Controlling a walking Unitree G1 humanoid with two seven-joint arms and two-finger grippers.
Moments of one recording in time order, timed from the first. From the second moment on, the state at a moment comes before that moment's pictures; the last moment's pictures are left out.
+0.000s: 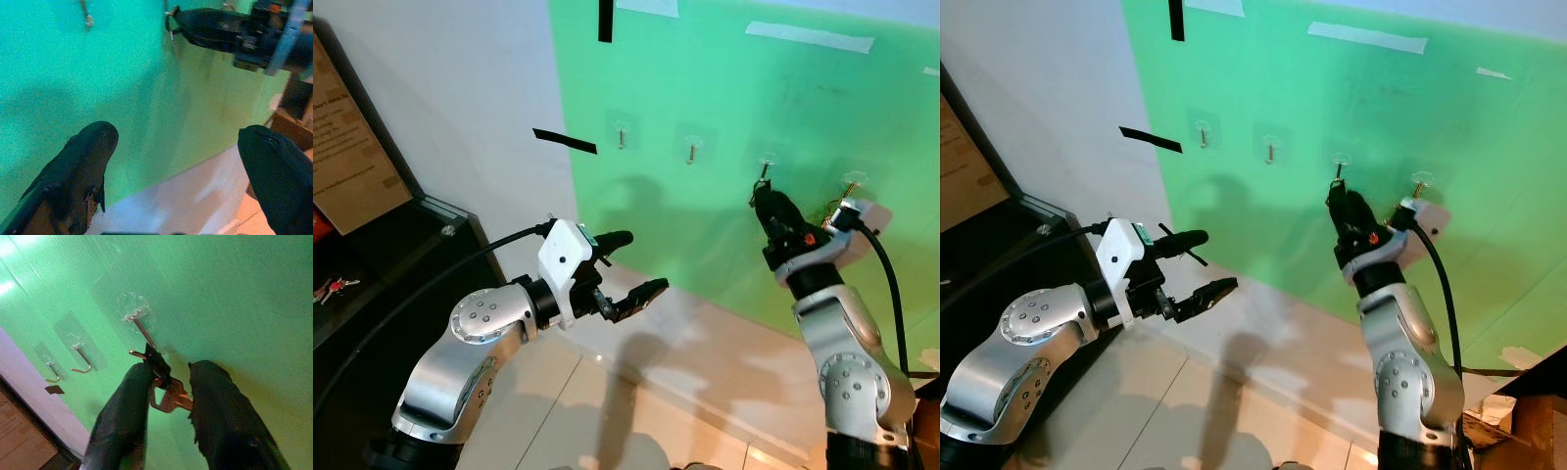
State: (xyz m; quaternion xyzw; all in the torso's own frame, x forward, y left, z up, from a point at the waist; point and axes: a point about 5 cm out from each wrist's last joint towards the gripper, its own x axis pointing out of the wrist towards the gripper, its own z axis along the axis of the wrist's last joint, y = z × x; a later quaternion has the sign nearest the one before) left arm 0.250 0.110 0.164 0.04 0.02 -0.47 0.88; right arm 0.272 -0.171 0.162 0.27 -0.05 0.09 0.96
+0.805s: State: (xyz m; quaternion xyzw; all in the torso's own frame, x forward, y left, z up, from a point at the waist) left arm 0.264 0.162 0.134 0.11 0.06 -0.18 0.98; right arm 0.249 -0.162 0.119 0.12 0.06 0.08 0.99
